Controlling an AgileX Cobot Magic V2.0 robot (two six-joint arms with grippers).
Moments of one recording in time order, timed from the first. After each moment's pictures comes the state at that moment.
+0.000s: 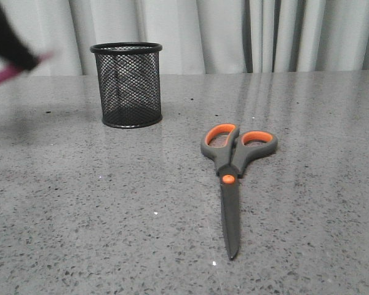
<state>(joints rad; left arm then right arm) -0.05 1.57 -1.29 -0.66 0.89 1.34 0.06 0.00 -0.23 0.82 0.53 -0.36</state>
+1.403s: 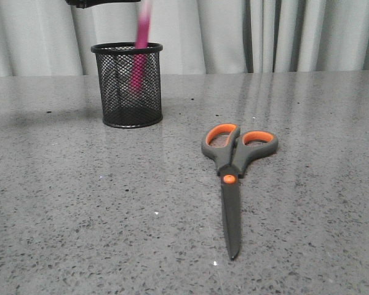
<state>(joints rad) -0.17 1.79 -1.30 -1.68 1.00 1.82 0.06 0.00 -0.27 0.86 0.59 -0.37</state>
